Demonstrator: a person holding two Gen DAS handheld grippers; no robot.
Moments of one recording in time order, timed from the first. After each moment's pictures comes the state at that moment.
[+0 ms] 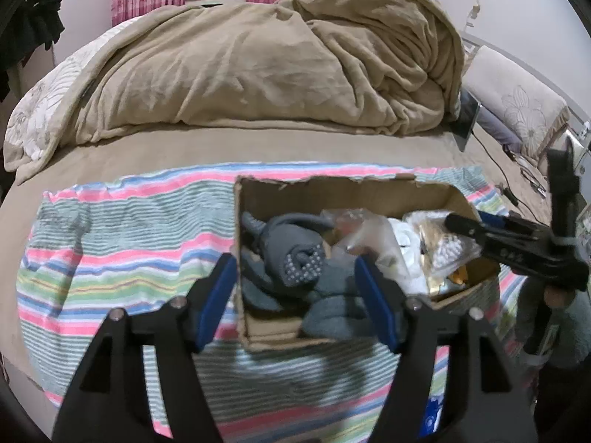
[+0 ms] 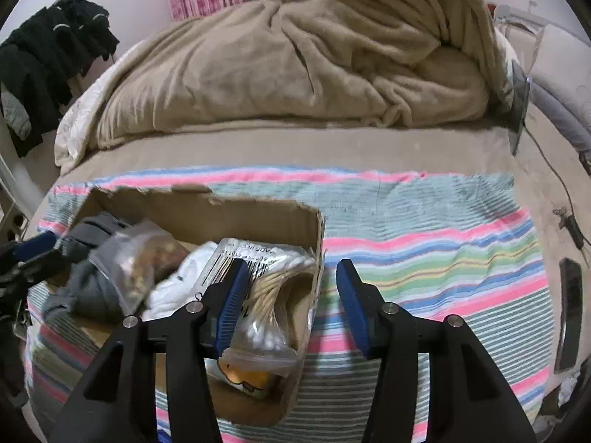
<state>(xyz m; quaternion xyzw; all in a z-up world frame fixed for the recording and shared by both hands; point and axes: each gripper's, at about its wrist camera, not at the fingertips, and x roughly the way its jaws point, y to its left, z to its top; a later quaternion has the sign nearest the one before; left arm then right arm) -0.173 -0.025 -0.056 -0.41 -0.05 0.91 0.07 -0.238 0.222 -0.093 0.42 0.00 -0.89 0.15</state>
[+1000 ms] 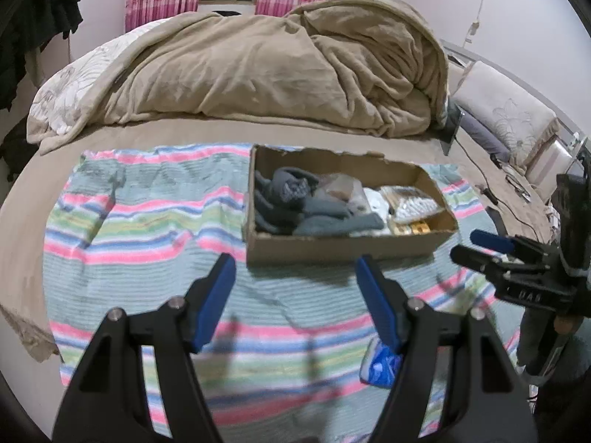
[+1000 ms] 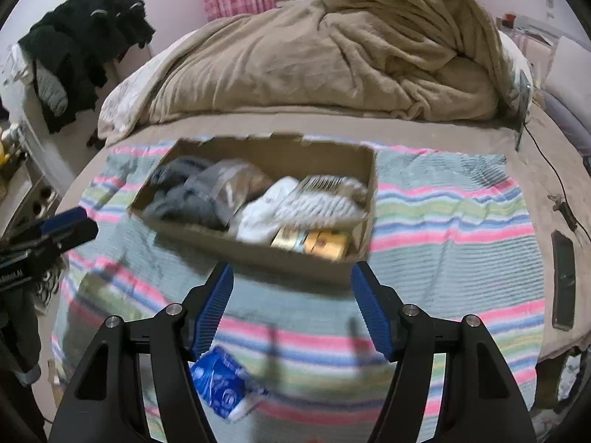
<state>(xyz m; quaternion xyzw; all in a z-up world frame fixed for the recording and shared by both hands) -0.074 -0.037 -0.035 -0.39 -0.08 0.91 0.06 -0.117 0.205 -0.057 0.42 0.02 -0.88 0.20</state>
